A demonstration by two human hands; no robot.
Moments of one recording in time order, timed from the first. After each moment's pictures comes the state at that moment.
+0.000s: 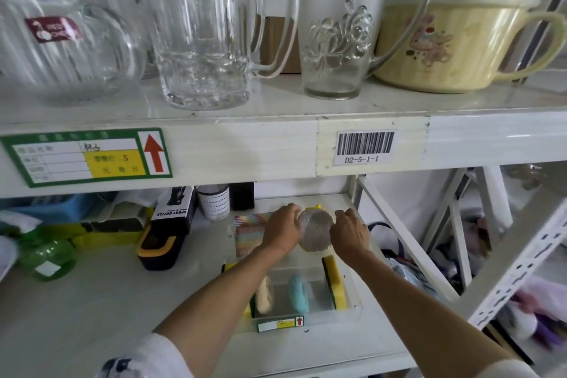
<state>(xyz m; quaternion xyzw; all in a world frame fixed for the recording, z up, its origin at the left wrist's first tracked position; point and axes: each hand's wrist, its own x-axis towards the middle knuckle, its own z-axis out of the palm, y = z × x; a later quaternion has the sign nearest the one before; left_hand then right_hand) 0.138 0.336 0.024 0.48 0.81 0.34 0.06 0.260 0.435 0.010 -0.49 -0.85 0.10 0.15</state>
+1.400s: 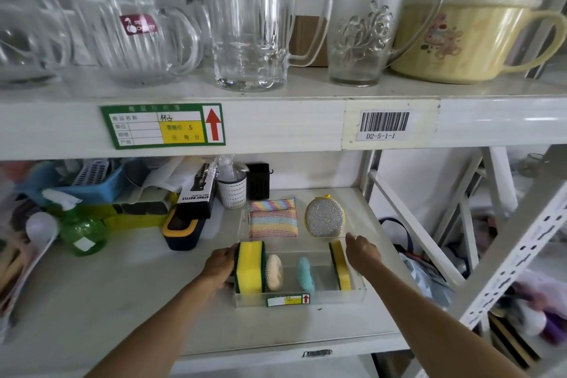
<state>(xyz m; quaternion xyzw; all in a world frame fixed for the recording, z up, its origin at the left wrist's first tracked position) 0.076 0.180 -0.035 0.13 0.78 0.49 0.36 0.290 0.397 -0.027 -0.51 -0.84 0.18 0.02</state>
